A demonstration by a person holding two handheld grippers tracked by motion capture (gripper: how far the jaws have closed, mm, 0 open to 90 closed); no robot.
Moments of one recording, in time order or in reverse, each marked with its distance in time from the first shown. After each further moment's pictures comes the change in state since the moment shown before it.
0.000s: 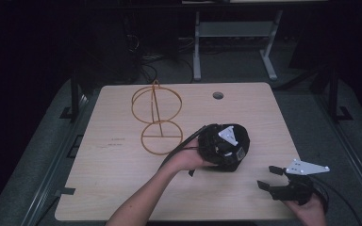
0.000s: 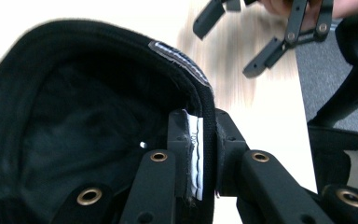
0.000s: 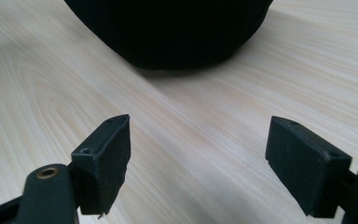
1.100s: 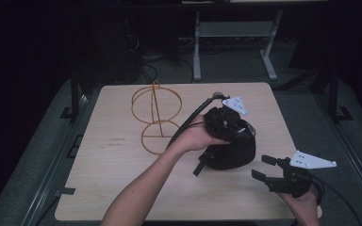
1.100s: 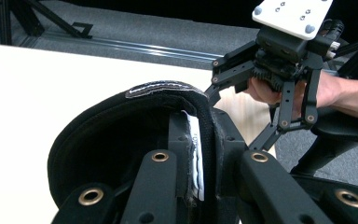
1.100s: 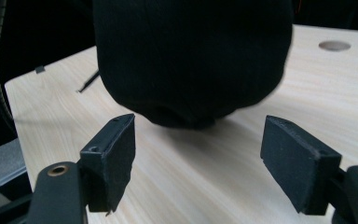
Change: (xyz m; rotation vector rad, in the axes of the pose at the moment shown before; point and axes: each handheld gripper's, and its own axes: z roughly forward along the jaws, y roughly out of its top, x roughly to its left) left arm 0.009 0.064 -0.047 -0.151 -0.019 -0.023; right arm 0.017 0.037 -0.008 -0.219 0.101 0.009
